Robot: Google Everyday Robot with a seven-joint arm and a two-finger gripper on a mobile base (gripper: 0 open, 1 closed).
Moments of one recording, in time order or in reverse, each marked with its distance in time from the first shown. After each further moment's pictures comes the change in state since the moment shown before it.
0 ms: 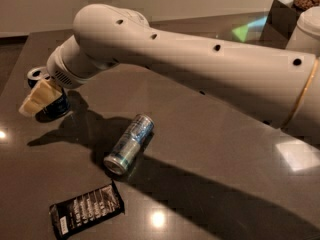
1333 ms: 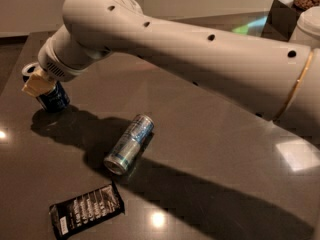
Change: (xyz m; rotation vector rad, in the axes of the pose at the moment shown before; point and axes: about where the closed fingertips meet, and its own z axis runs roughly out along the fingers) arm -0.018 0.001 -0.004 -0.014 0.020 -0.016
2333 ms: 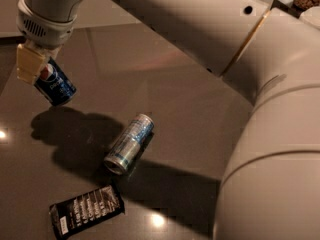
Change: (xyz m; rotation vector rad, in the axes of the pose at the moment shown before) arm -0.017 0.000 -0.038 -0.110 0.344 0.045
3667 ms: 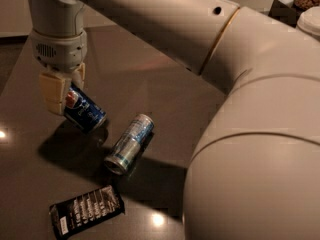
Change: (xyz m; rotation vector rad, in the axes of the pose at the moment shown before) arm 0.082 0.035 0.010 -0.134 0.400 0.094
